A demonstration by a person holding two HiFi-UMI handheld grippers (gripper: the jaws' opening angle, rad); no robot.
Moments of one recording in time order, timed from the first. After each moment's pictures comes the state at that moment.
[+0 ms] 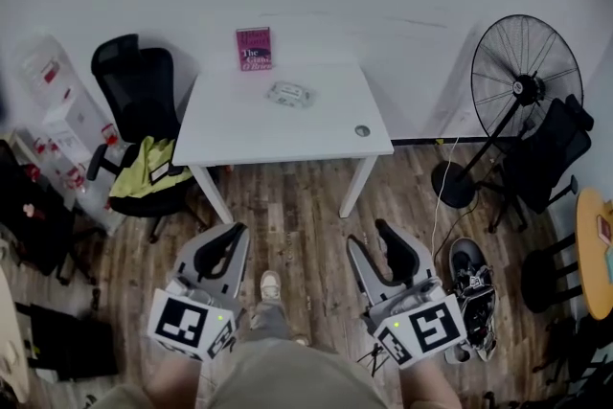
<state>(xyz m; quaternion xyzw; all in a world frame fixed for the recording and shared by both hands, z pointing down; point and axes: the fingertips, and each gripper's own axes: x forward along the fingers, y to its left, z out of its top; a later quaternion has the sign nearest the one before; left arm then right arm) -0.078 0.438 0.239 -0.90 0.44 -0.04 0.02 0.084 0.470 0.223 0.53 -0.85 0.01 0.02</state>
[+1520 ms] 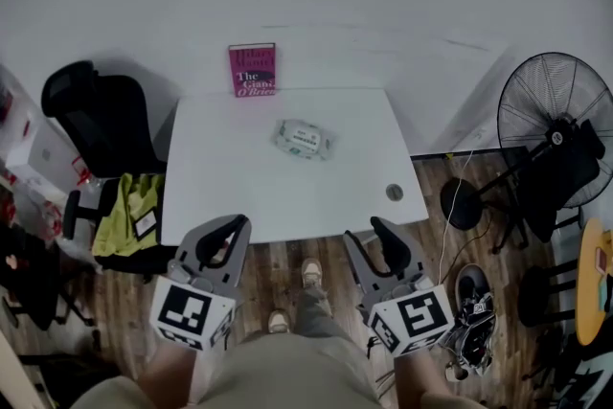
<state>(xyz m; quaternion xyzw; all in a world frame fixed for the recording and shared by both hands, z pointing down) -0.121 0.055 0.281 -0.91 0.40 -0.09 -0.03 0.038 0.090 0.277 0.56 -0.82 0.06 0.11</state>
